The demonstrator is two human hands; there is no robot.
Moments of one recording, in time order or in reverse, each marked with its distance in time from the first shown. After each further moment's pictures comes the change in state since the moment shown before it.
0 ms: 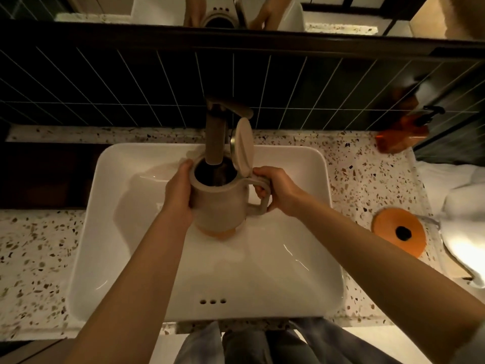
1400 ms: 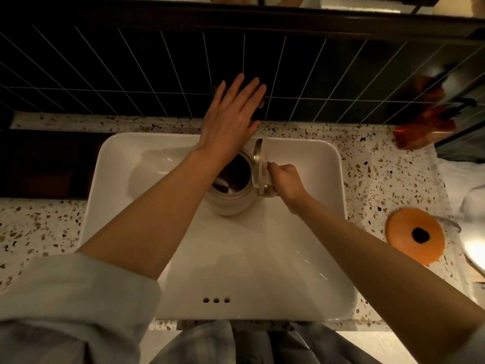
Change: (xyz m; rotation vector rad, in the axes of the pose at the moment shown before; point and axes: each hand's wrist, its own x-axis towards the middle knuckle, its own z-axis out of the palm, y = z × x) left_hand 0.045 0.050 0.075 1.491 0.043 1.543; right_hand 0.035 0.023 0.003 -0.150 0.343 -0.195
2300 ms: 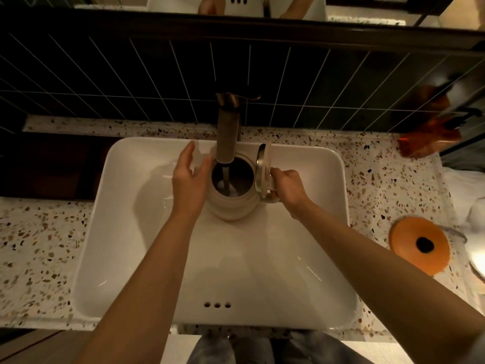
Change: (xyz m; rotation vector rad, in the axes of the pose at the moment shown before) left_hand -0.102 0.004 -0.012 -1.053 0.161 -1.027; right_hand 0.000 -0.005 -0.001 0.010 0.005 0.034
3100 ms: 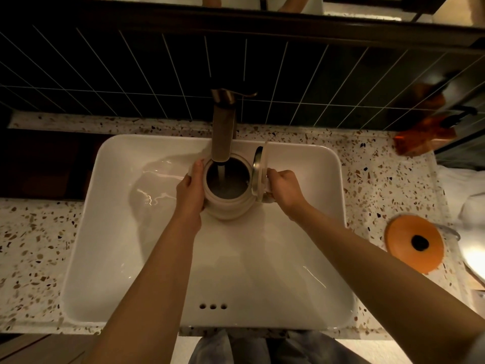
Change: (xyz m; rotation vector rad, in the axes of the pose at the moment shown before) left_hand 0.000 -0.027 0.014 -0.242 0.008 -0.509; right_hand 0.000 0.005 0.004 -0.080 0.015 -0.032
